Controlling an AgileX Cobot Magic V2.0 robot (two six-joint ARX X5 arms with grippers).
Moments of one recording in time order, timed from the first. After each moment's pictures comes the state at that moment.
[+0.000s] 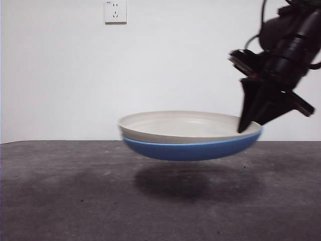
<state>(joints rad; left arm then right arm) -0.61 0.67 1.25 -1.20 0.42 0.09 0.25 1.69 1.24 -0.84 -0.55 0.11</state>
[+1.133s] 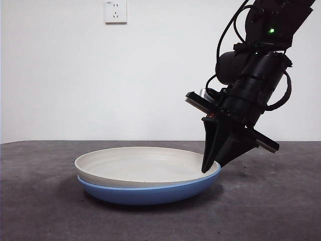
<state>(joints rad) -0.61 0.67 1.25 -1.20 0.42 0.09 0.39 1.88 1.24 -0.68 -0.50 0.30</state>
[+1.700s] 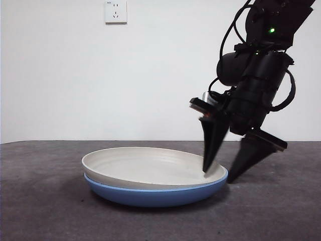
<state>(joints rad) -0.61 0.67 1.25 -1.20 0.42 0.09 0.38 1.87 1.24 -0.72 -0.44 0.28</state>
